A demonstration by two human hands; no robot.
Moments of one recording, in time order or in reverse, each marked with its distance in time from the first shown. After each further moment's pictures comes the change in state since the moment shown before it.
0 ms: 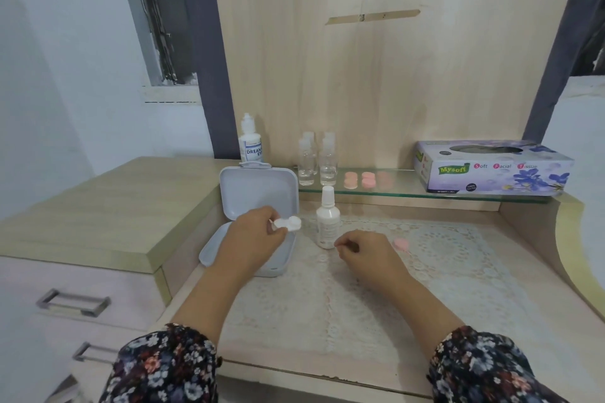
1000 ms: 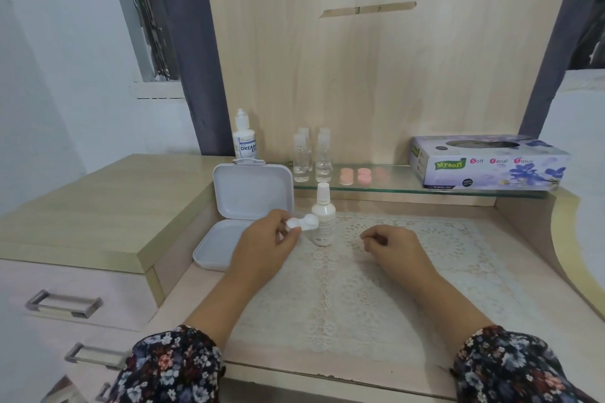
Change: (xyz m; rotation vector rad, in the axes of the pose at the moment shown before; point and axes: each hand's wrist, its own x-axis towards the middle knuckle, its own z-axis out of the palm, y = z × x) left_hand -0.015 0.003 0.028 -0.180 0.054 0.129; right_hand -0.004 0.032 -0.024 0.111 0.101 0.114
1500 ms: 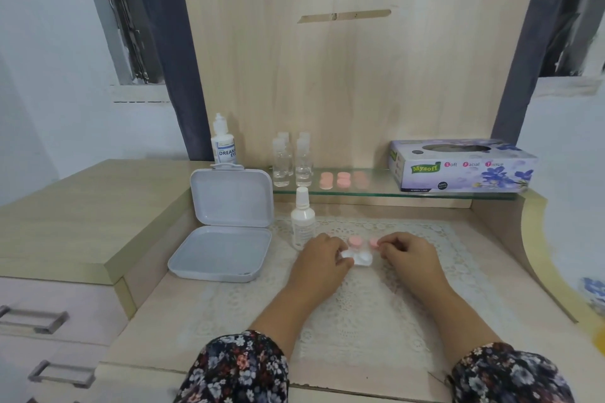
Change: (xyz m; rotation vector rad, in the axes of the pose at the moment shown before) left_hand -0.001 0.058 0.095 0.038 -0.321 0.002; right_hand -0.009 0.038 -0.031 0.164 0.159 0.121
